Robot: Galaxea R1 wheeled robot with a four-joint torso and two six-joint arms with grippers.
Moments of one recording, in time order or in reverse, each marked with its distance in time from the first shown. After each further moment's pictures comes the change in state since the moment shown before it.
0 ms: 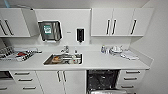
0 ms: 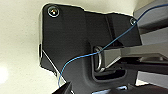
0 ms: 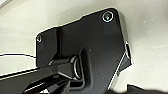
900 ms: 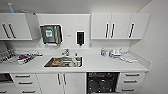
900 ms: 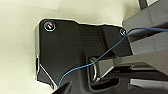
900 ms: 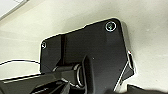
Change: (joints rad) left arm -0.008 -0.138 0.206 0.026 -0.011 0.003; right arm 0.013 -0.060 0.084 0.004 0.000 0.000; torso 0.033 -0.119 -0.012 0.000
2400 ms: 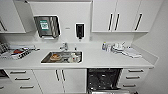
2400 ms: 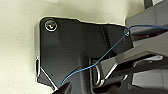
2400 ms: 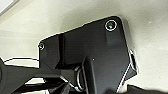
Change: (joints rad) left arm -0.013 -0.043 0.054 0.001 -0.004 0.003; right arm 0.009 -0.026 0.045 0.013 0.001 0.000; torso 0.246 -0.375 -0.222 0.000
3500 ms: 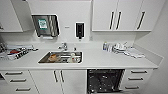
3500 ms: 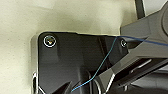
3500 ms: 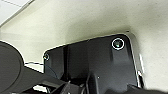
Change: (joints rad) left arm -0.003 -0.167 0.237 0.000 0.008 0.000; right arm 0.055 -0.131 0.209 0.008 -0.053 0.000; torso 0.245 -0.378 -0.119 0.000
